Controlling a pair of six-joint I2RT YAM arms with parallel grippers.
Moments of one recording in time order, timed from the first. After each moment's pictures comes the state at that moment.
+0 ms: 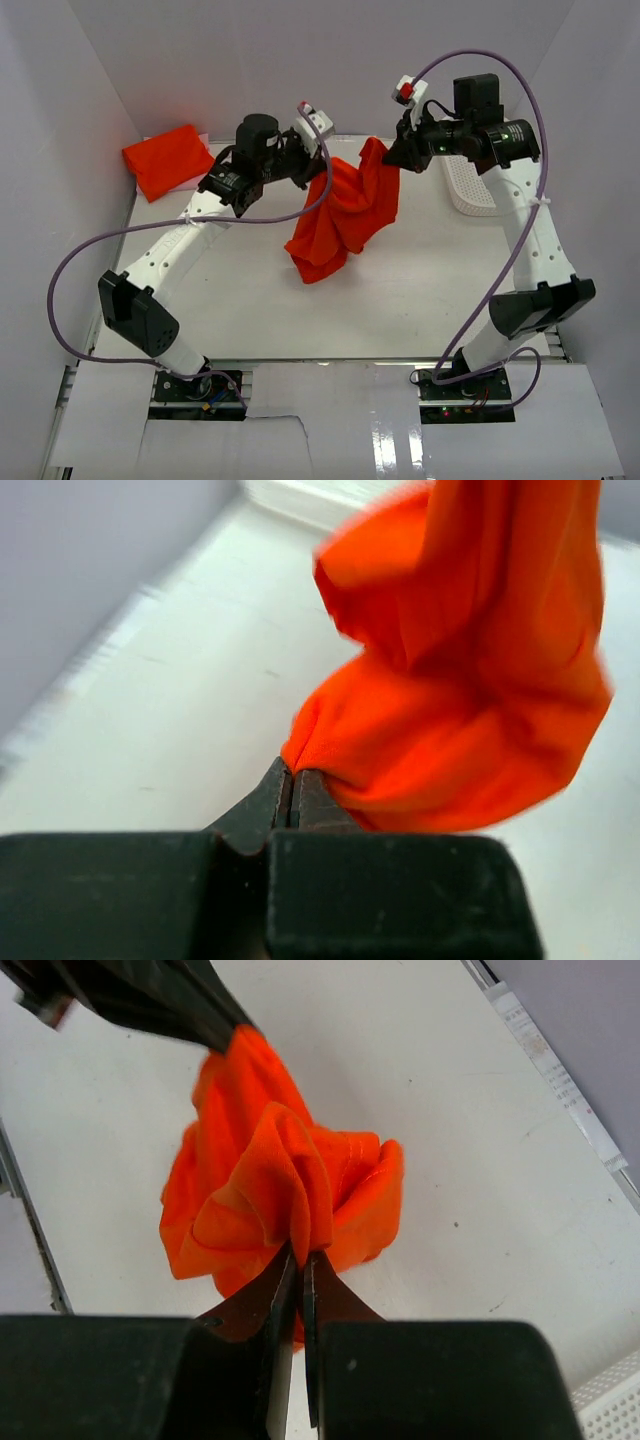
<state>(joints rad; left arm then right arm) -0.55 1.56 1.53 -0.31 0.46 0.25 0.29 1.58 2.00 -1.03 -0.74 -0.47</state>
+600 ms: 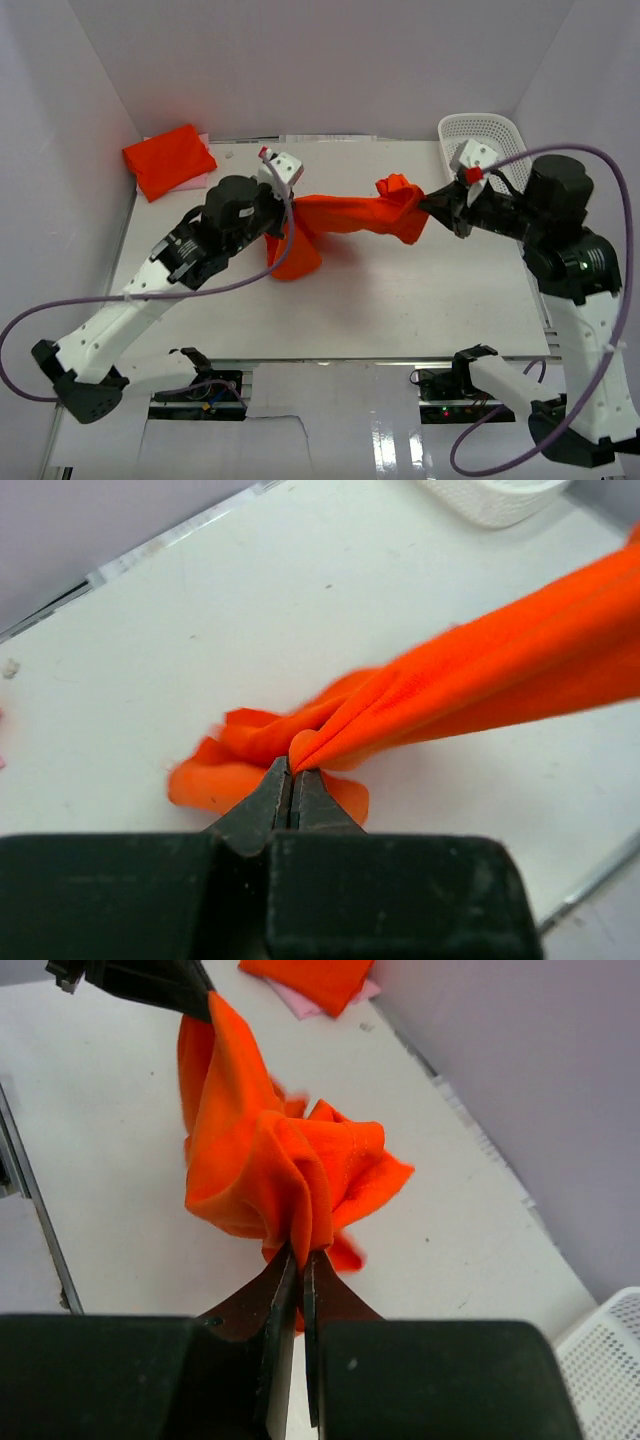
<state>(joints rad) -0.78 1.18 1.38 -0.54 -0.19 0.03 0.29 1.03 1.58 -0.85 -0.73 -0.43</state>
